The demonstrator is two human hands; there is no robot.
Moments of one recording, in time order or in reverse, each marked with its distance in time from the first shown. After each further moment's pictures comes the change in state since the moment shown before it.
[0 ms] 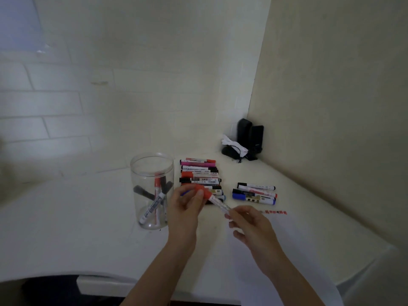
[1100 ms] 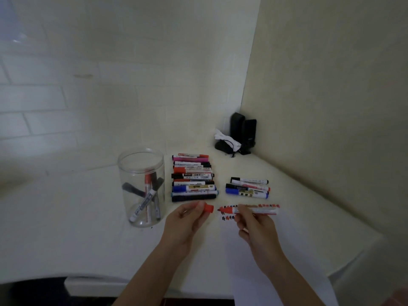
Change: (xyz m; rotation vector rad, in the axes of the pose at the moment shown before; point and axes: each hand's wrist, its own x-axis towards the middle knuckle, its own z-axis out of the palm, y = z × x) left_hand 0.004 -0.028 -0.009 -0.143 -0.024 -0.491; right_hand 0.001 0.006 -0.013 0.073 0.166 0.022
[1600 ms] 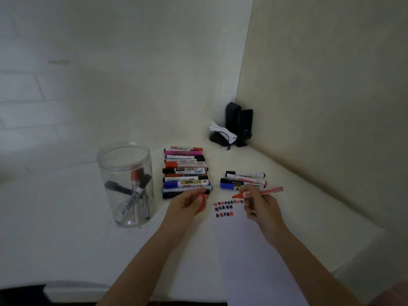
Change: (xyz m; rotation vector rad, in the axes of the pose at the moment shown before) left_hand 0.037 -0.007 0.006 0.623 -0.169 0.246; right_hand 0.072 0.000 -0.033 -0.109 0.001 -0.049
